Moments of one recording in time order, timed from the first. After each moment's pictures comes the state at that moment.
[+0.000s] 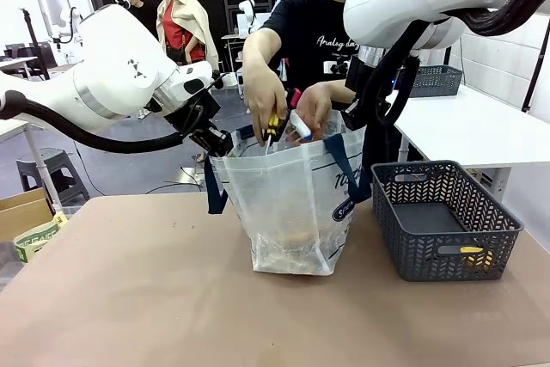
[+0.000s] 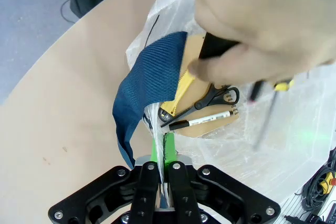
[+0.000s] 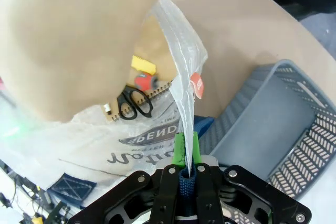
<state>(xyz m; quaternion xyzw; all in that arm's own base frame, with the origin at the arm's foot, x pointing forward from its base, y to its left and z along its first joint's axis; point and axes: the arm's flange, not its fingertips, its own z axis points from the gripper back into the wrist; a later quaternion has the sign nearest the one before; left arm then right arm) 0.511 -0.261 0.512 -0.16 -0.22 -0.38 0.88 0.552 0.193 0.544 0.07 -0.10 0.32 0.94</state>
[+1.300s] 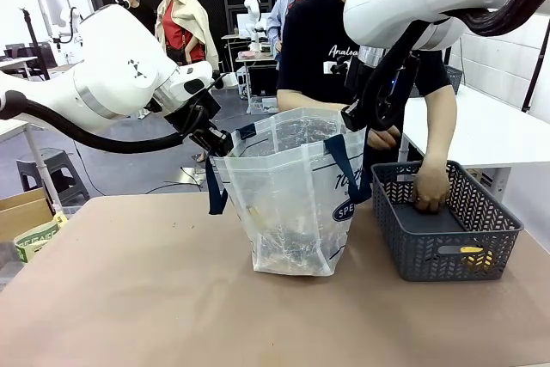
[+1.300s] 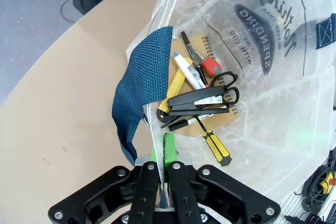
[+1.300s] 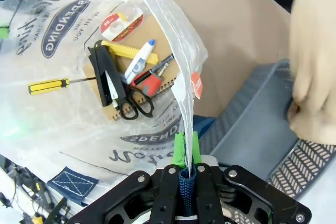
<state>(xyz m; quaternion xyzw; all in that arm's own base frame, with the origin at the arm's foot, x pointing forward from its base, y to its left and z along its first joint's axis) 0.511 -0.261 0.512 -0.16 -0.22 -0.38 0.88 0.552 0.193 0.544 0.07 -0.10 0.32 0.94</state>
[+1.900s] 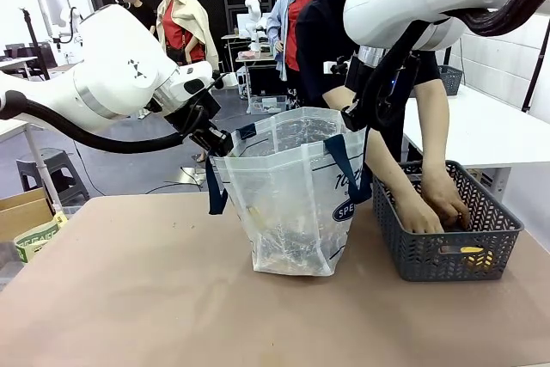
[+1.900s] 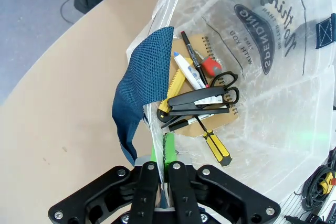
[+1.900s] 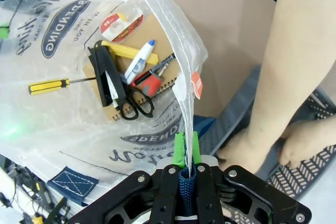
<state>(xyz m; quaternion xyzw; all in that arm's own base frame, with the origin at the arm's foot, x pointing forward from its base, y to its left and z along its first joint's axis) 0.511 -0.261 0.512 -0.16 -0.22 -0.38 0.88 0.552 0.193 0.544 0.07 -0.10 0.32 0.94</state>
